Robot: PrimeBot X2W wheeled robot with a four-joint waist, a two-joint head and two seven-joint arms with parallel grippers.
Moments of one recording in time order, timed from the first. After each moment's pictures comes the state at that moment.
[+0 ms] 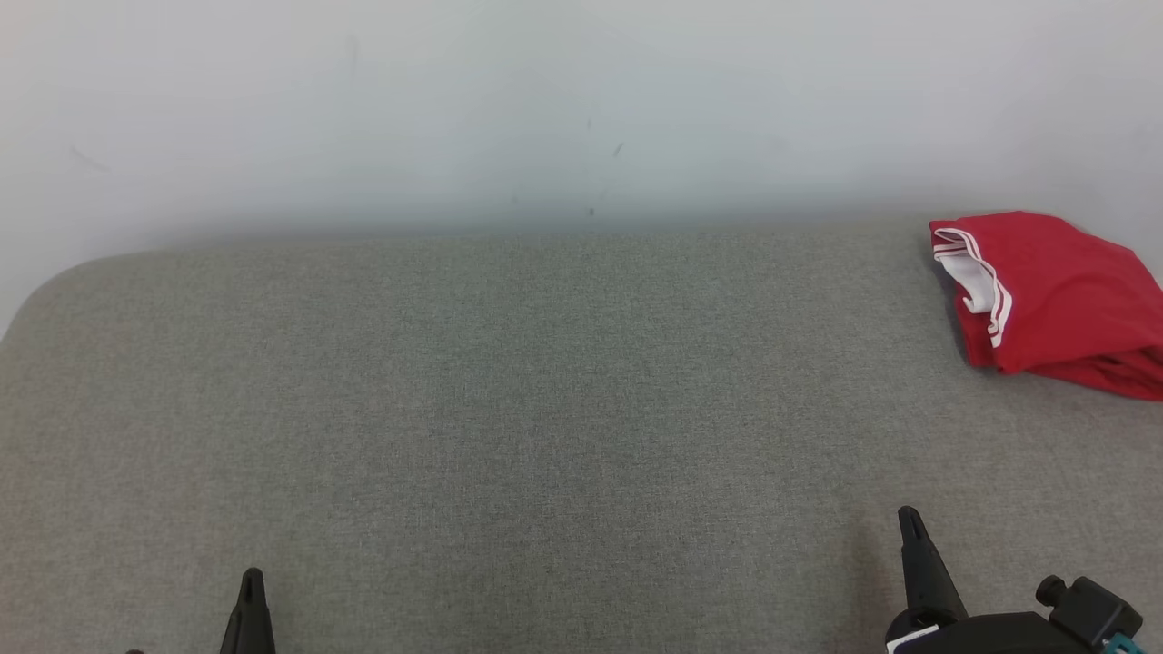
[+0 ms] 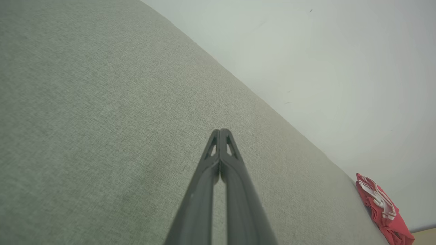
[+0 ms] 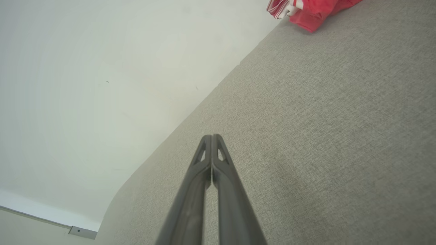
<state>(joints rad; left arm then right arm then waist) 0.03 0.05 0.08 0.21 -0.75 -0.09 -0.10 0.01 -0.09 -0.03 0.21 0.84 0.13 -0.11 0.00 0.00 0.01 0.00</state>
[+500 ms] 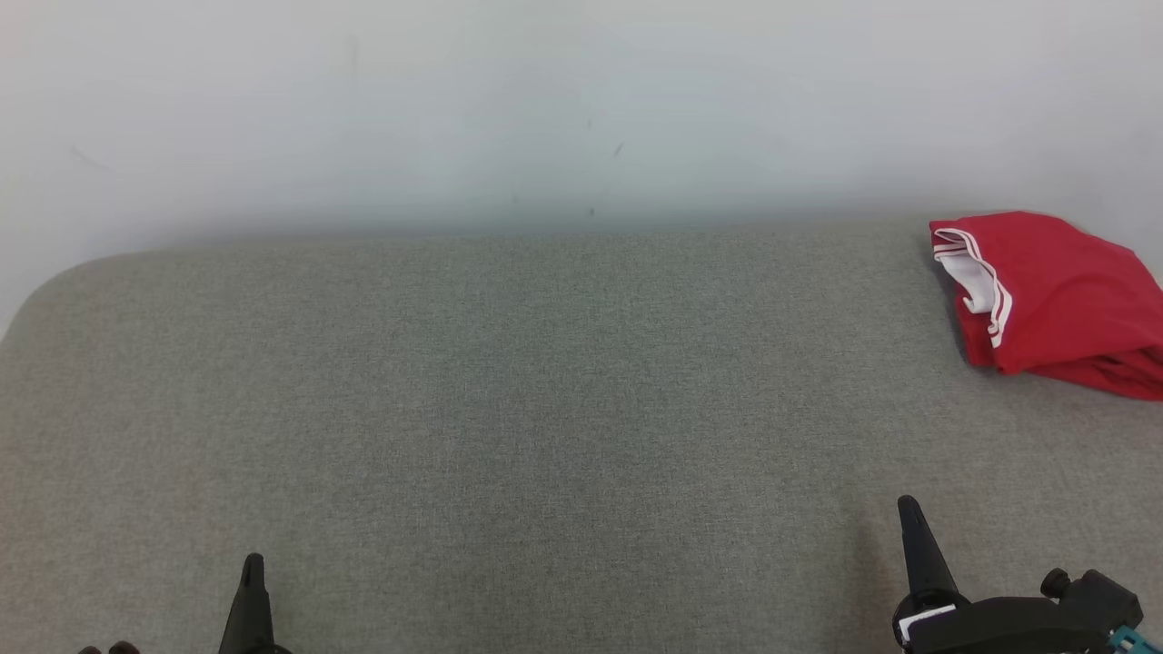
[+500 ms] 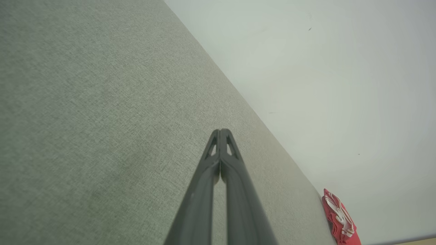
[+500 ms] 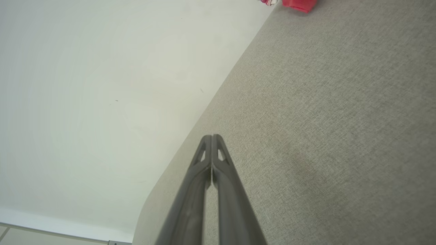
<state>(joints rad) 0.00 0.05 0.09 0.22 -0.94 -0.10 -0.05 -0.01 -0.08 -0.04 0.22 1.02 0.13 -0.06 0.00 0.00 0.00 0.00</state>
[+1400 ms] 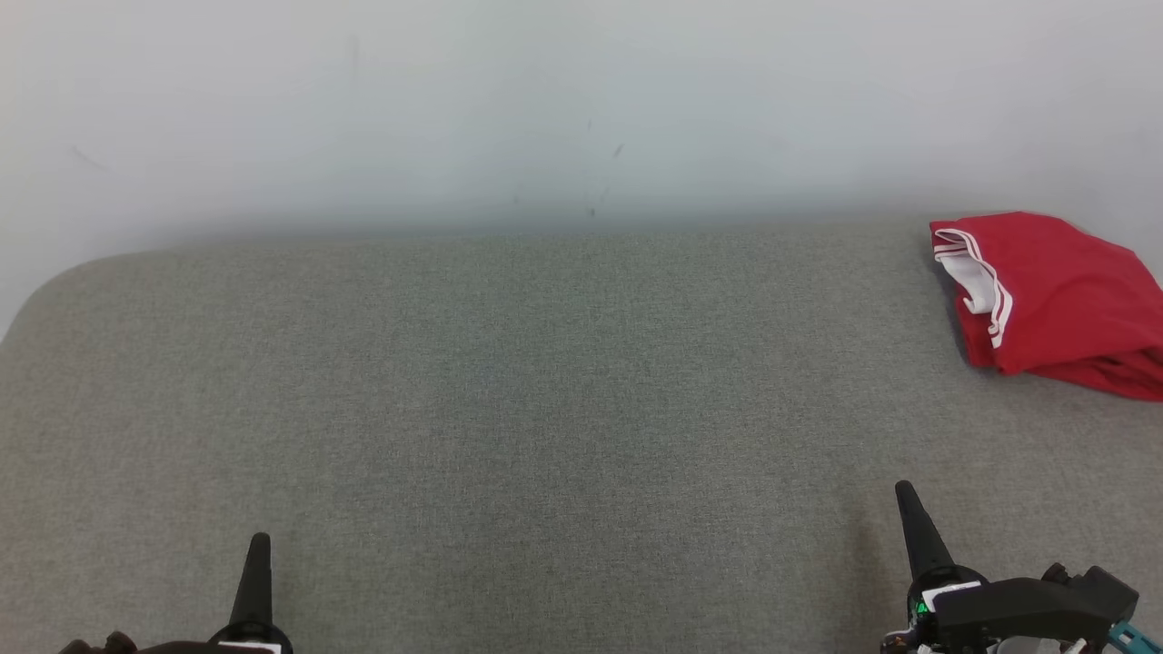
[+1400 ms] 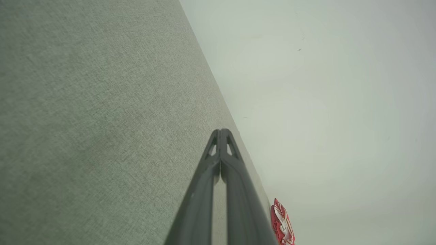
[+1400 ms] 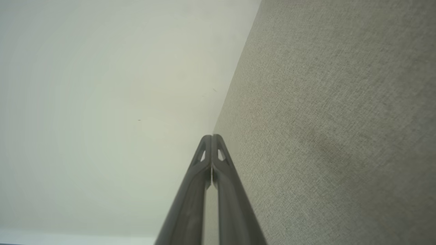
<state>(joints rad) -0.05 0.05 0.10 0.23 -1.24 -0.11 0.02 -0.05 -0.07 -0.07 0.23 1.28 0.13 0.01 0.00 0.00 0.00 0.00</state>
